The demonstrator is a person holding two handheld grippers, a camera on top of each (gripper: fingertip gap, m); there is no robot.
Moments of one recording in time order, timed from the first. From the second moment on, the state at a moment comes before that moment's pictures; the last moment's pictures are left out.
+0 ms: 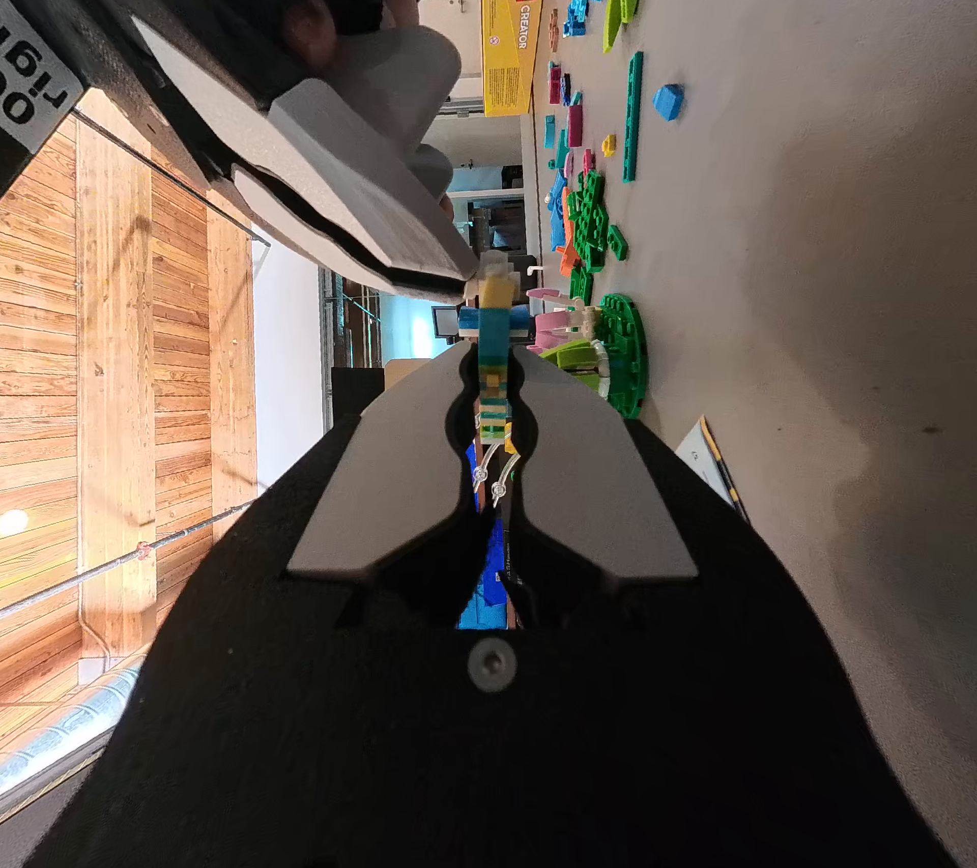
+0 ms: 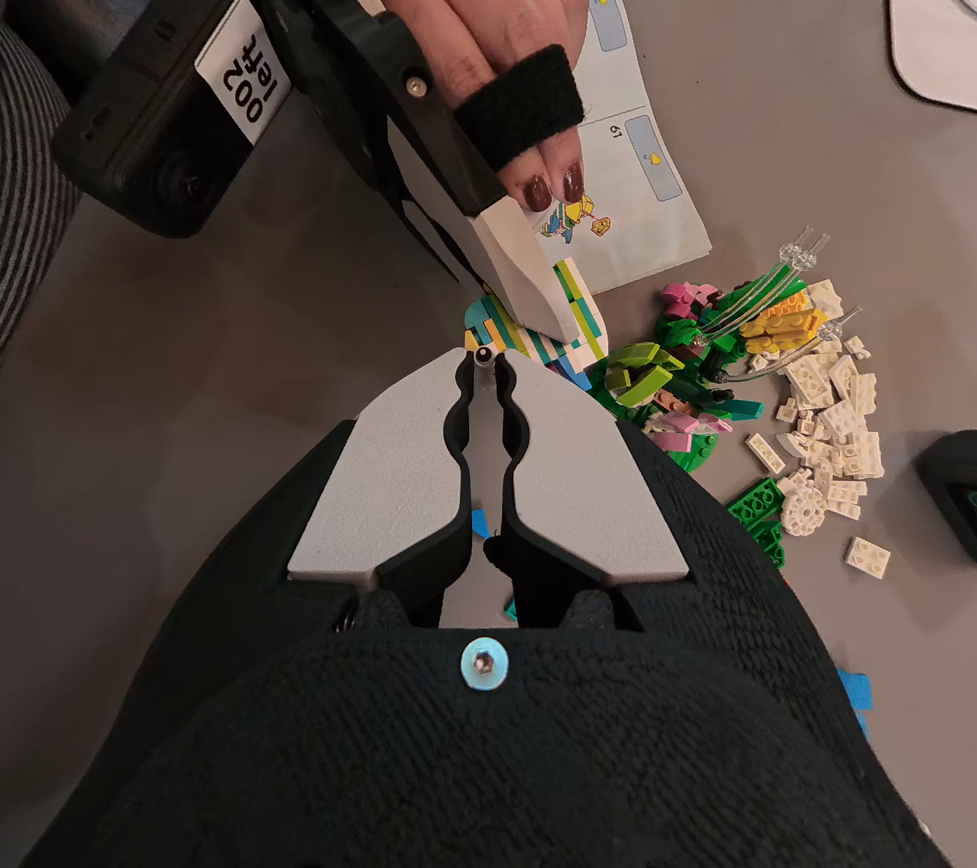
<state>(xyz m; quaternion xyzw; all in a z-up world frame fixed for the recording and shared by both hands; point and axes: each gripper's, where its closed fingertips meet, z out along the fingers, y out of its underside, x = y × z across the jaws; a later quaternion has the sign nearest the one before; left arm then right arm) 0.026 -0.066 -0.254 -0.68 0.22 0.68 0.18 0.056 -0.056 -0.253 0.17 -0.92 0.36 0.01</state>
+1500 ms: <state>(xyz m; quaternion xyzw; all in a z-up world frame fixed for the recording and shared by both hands) 0.023 -0.066 -0.256 -0.74 0.13 0.60 0.27 0.039 -0.072 -0.260 0.37 -0.71 0.33 0.51</state>
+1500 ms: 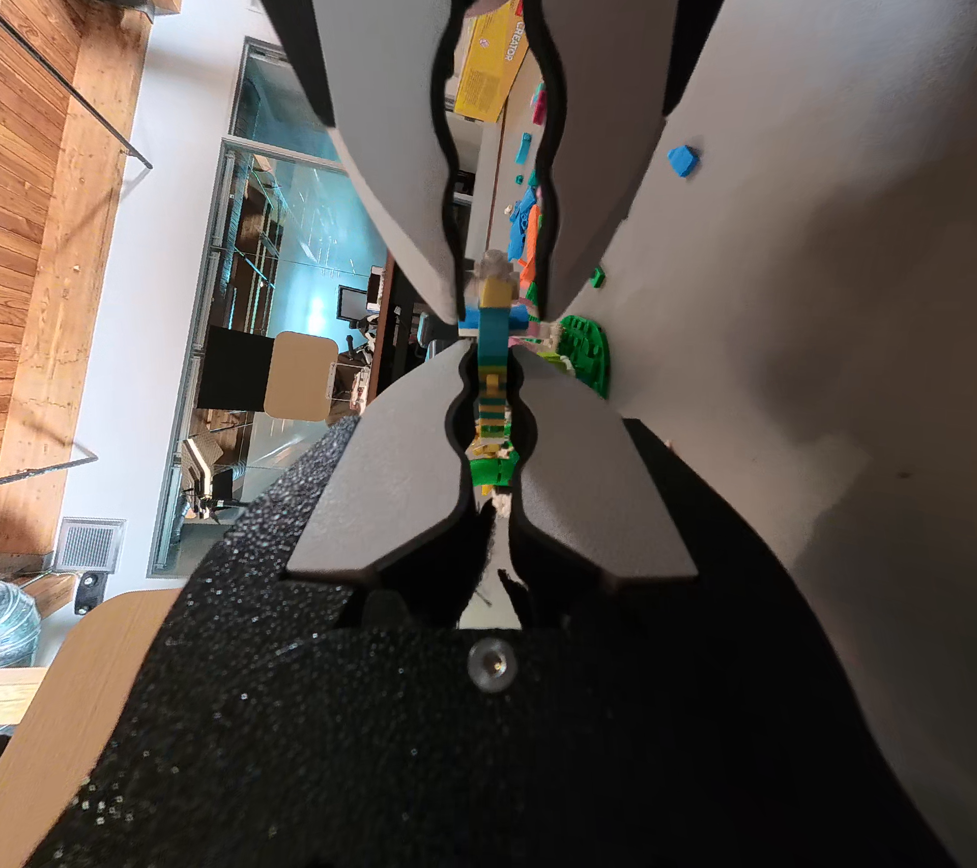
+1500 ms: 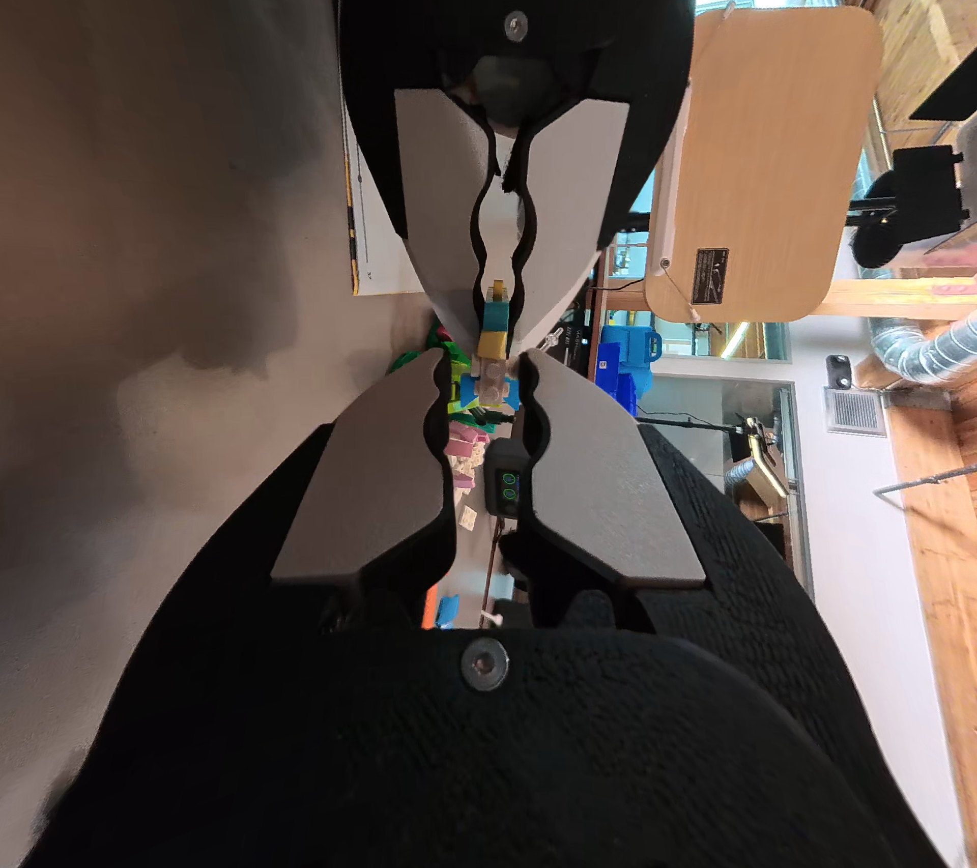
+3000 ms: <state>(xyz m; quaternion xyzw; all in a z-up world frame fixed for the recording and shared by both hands) 0.018 -0.068 -0.274 -0.82 0.02 0.49 0.31 0.034 -0.070 -0.266 0.26 -0.81 0.31 0.43</state>
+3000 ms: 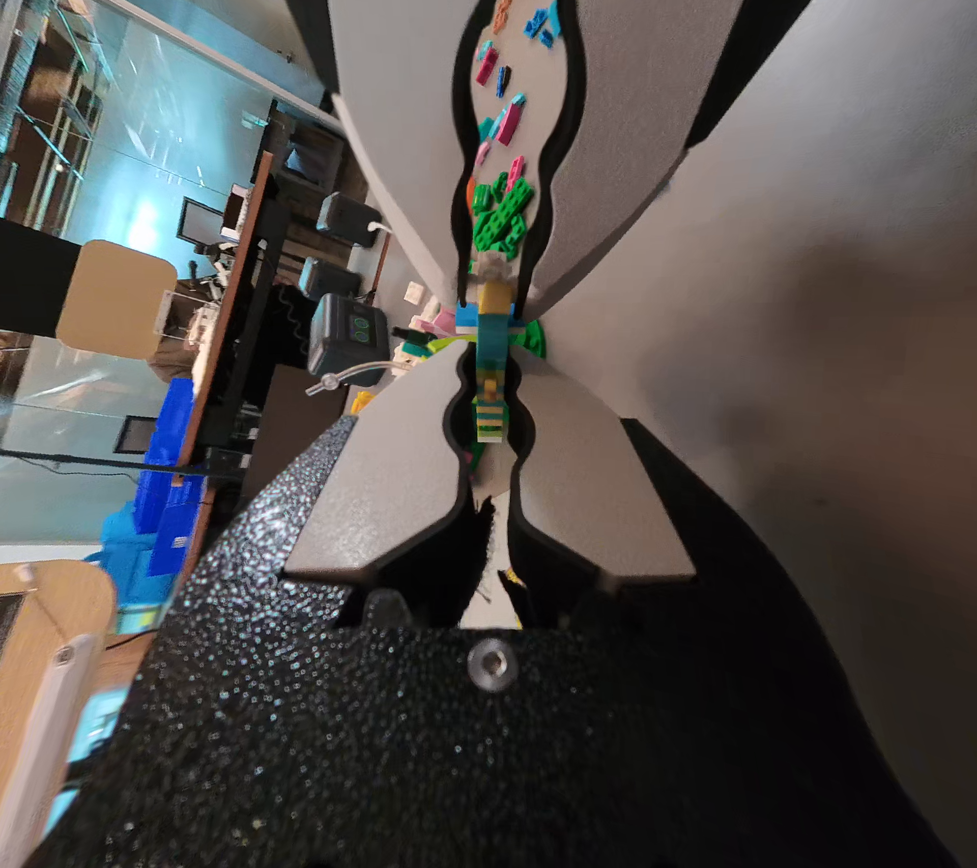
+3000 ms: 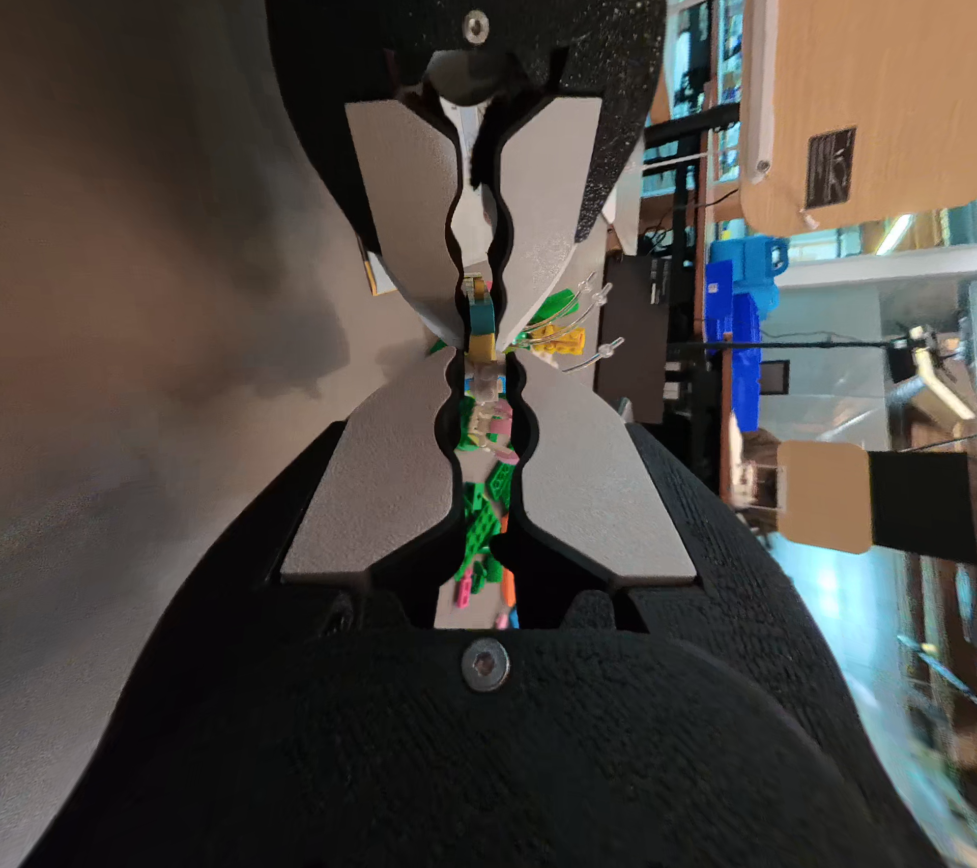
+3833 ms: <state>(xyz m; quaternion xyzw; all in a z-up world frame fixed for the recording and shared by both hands) 0.033 -0.073 -0.217 -0.64 -0.25 0.02 0.73 -0.004 -0.012 -0.178 -0.17 -0.57 0.62 0.51</state>
